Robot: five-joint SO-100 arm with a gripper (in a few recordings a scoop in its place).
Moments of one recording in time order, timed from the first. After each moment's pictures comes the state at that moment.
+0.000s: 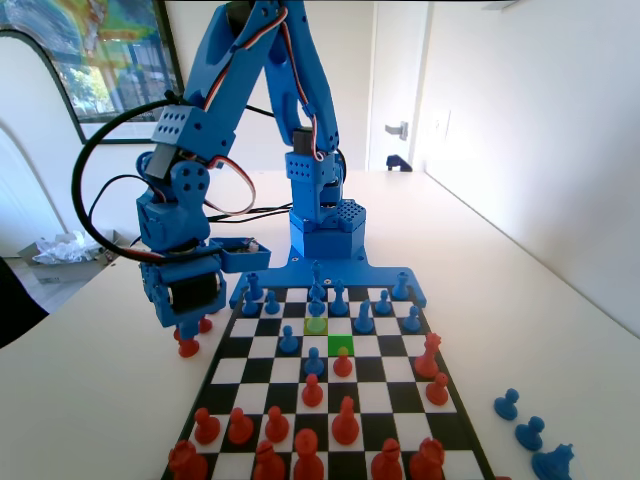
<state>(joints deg) 39.6 71.8 119.8 28.7 -82.8</state>
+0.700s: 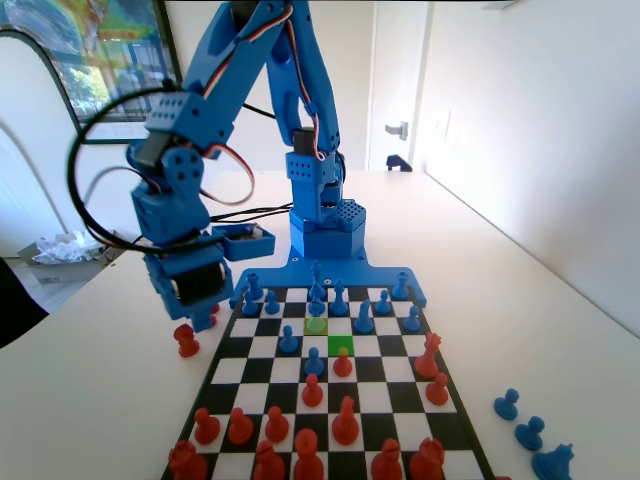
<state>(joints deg) 35.9 79.4 107.4 53.7 -76.3</state>
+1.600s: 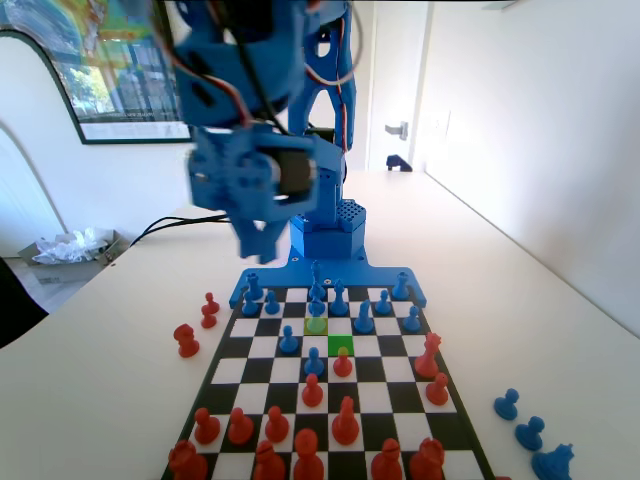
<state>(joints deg) 9.1 107.8 123.4 63.0 -78.0</state>
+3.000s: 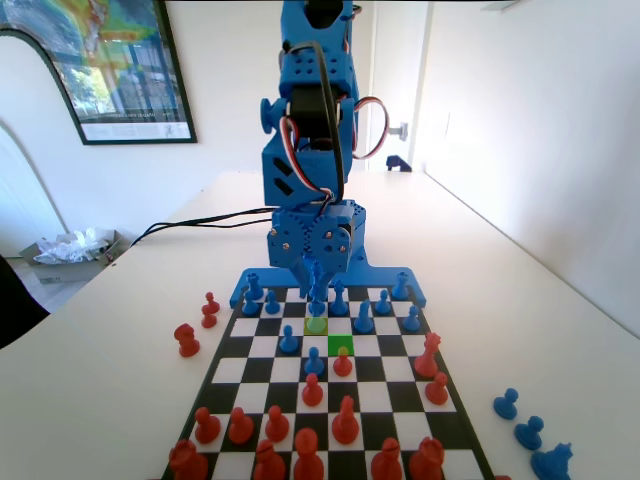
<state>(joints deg) 6.2 103.7 144.6 36.5 -86.6</state>
